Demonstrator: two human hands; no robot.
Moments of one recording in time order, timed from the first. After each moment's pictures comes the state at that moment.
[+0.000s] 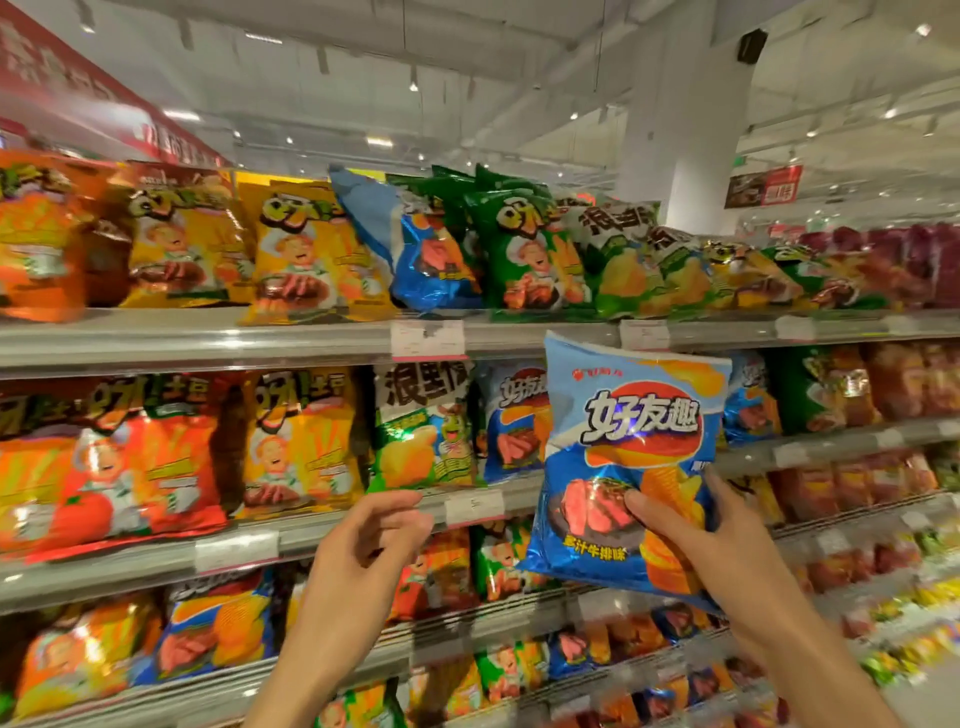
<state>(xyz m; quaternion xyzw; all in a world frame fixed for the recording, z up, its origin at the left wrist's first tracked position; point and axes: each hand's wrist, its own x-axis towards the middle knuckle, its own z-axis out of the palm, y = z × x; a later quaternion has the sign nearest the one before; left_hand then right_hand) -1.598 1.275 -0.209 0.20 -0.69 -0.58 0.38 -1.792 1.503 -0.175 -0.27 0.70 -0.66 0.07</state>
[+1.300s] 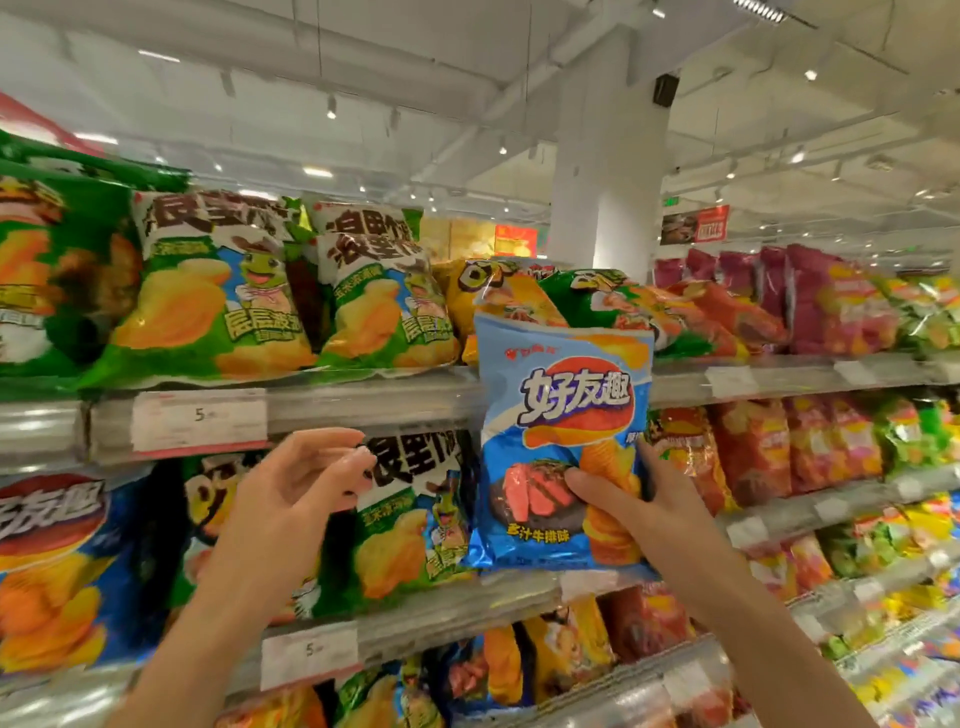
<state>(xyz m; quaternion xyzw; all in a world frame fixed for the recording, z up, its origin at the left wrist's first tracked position) -2.064 1.432 -0.131 0.15 -0.71 -0.52 0.45 -2.257 1.656 -0.128 -0.35 0.66 -0.66 0.07</state>
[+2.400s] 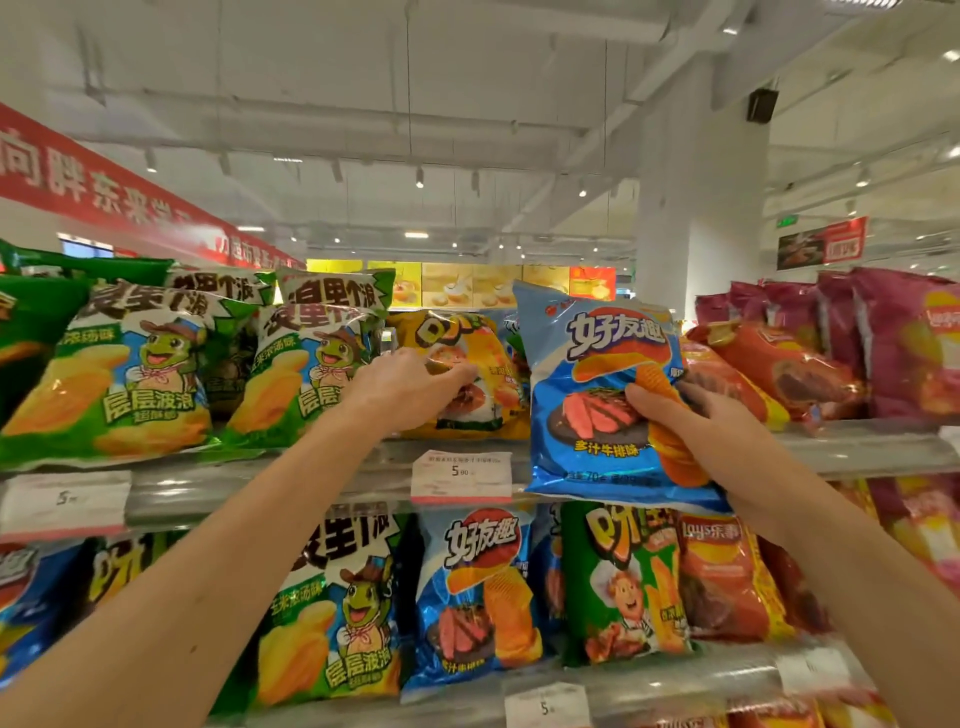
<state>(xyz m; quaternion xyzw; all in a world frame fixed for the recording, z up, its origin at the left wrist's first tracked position) -2.281 1.471 0.019 0.40 -0.87 -0.09 0.29 -2.450 1.695 -0.026 -0.40 0.65 -0.64 0.10</state>
